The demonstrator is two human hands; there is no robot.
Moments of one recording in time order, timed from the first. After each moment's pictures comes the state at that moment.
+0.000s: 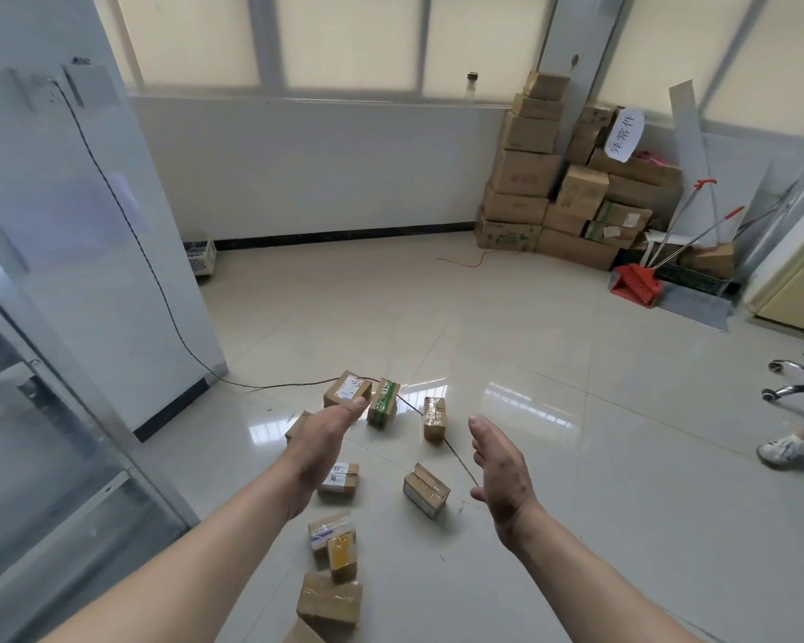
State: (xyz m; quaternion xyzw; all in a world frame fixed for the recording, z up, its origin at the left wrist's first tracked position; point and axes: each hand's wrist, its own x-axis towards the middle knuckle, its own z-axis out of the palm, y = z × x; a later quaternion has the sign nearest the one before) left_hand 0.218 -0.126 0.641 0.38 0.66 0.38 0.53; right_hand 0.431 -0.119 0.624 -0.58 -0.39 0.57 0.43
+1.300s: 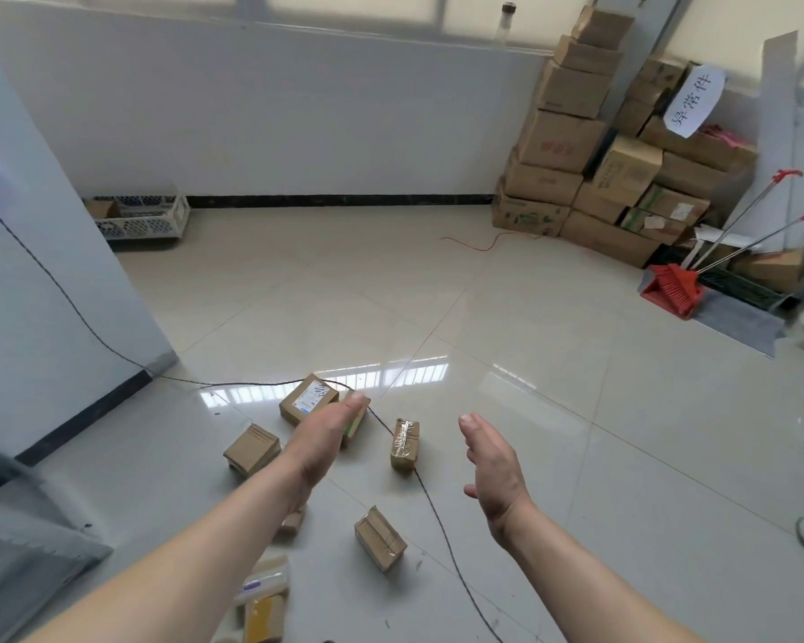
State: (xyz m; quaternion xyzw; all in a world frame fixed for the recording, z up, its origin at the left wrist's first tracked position) left_hand 0.319 0.186 0.573 0.30 0.68 0.38 0.55; right_hand 0.521 0.202 0.570 -0.61 -0.41 0.58 0.35
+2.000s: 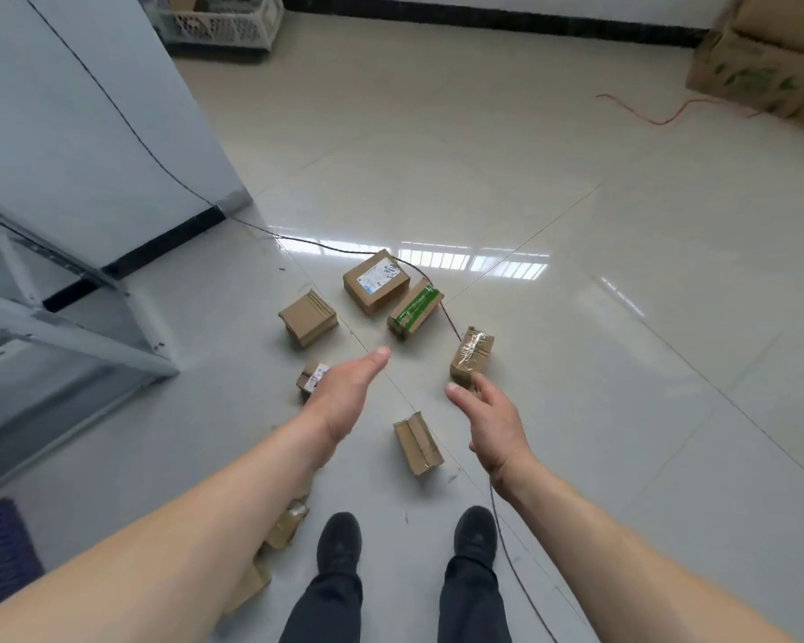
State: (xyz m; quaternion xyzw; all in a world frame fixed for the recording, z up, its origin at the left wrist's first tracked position) left_hand 0.315 0.249 0.402 0.12 0.76 0.34 0.54; right_hand 0.486 0.313 0.373 -0.61 -0.45 0.64 0.11
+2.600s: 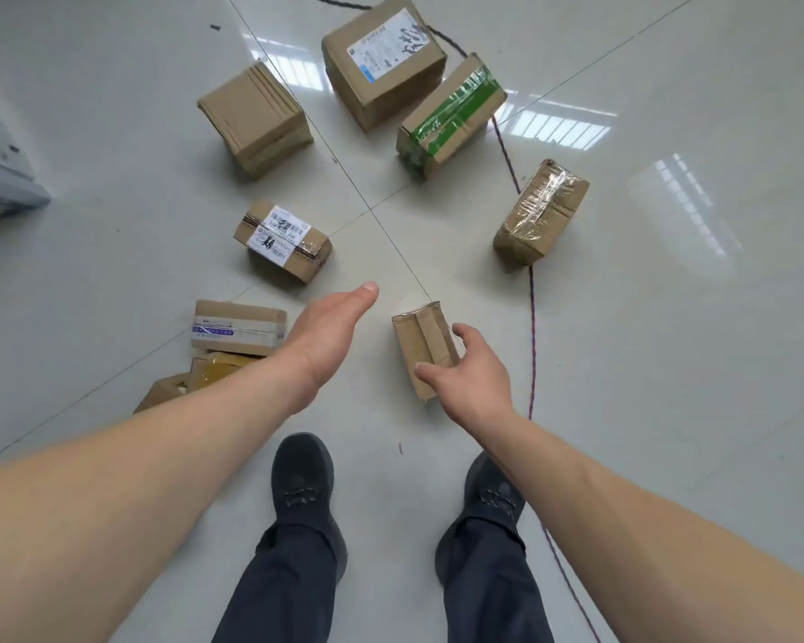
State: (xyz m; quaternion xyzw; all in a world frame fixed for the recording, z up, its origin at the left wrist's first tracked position) left_hand 0.321 0.241 0.011 0.03 0.79 0.28 0.55; right_hand 0.488 0.301 -0.020 -0.63 -0.58 0.51 -0.13
